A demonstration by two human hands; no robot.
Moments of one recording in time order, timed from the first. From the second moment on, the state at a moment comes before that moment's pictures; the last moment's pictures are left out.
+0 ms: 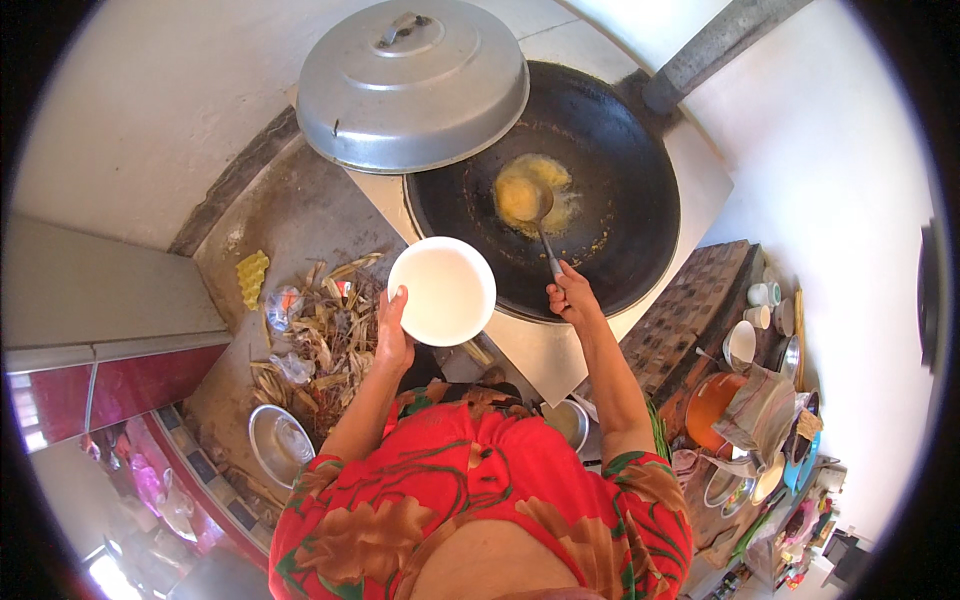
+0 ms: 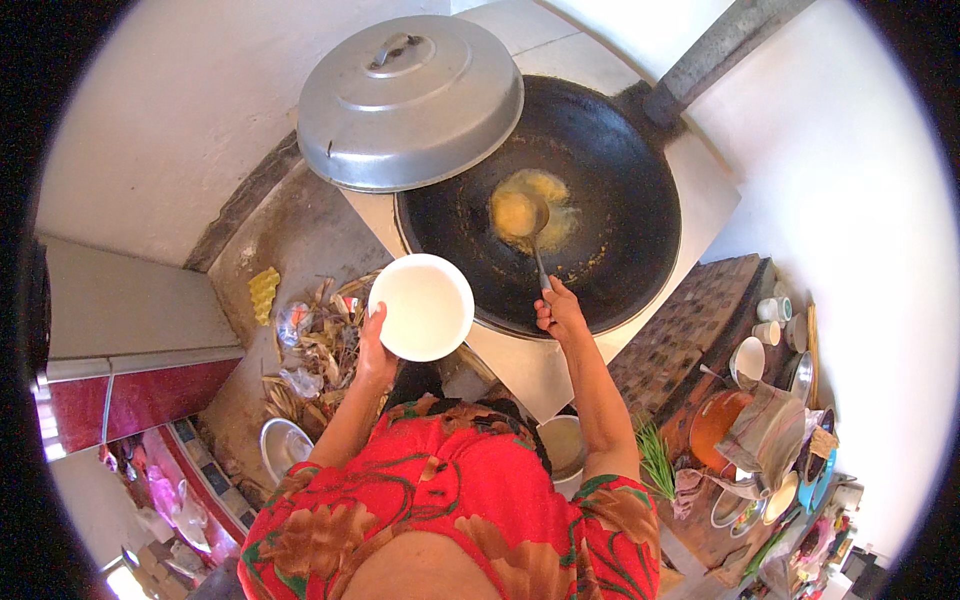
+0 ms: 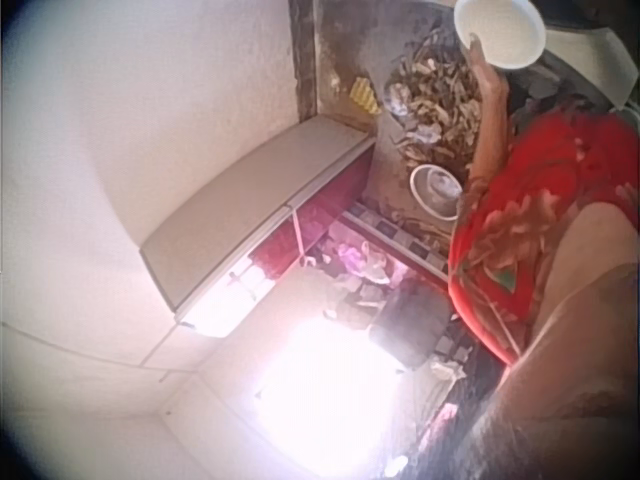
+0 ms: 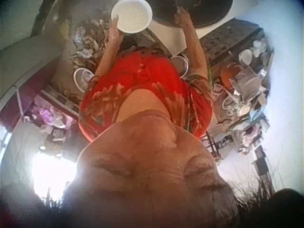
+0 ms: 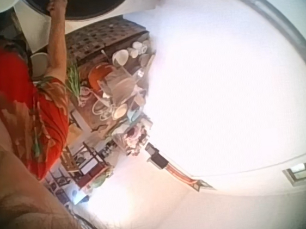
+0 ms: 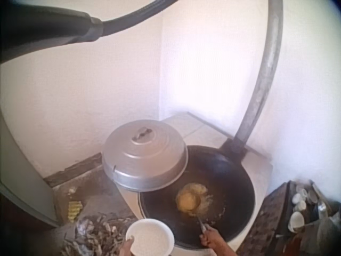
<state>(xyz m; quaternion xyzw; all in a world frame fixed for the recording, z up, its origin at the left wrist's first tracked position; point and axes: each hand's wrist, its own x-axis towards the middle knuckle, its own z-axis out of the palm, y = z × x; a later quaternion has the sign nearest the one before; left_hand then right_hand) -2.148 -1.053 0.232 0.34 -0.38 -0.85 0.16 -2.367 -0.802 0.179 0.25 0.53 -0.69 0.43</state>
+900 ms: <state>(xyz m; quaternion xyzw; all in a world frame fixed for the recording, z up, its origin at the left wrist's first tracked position) -2.301 -1.036 0.236 0.32 -0.43 -0.84 0.09 -2.273 -0.746 0.372 0.04 0.62 -0.69 0.37</state>
